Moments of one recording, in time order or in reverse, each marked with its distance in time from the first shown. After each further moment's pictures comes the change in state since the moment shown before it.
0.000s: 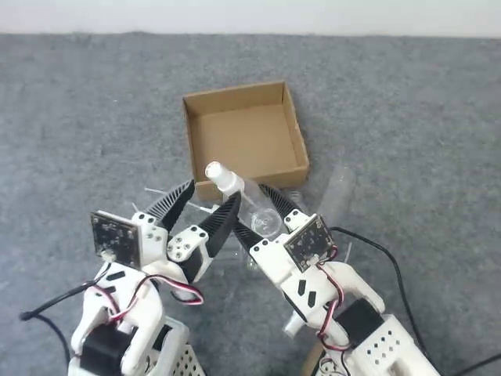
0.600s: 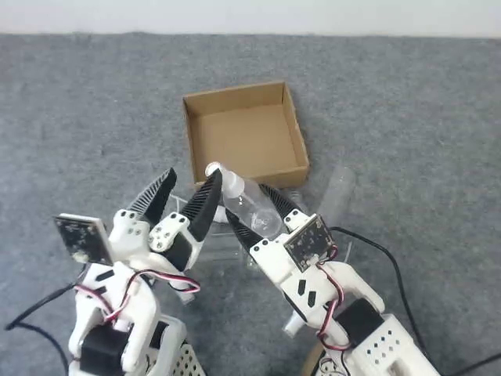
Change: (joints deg) left arm -6.2 0.0 -0.1 -5.5 9.1; right arm 0.0 0.0 0.0 0.0 0.0
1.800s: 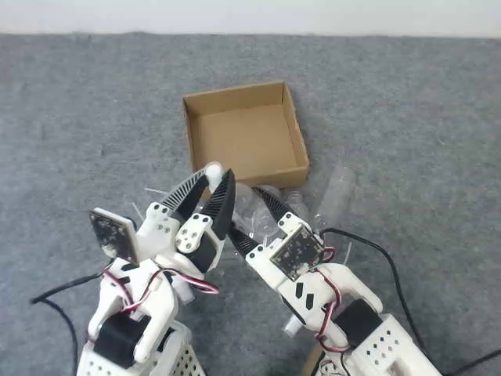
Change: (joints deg) left arm 10.7 0.0 7.3 -11.2 0.1; right arm -1.8 0.3 0.1 0.0 6.7
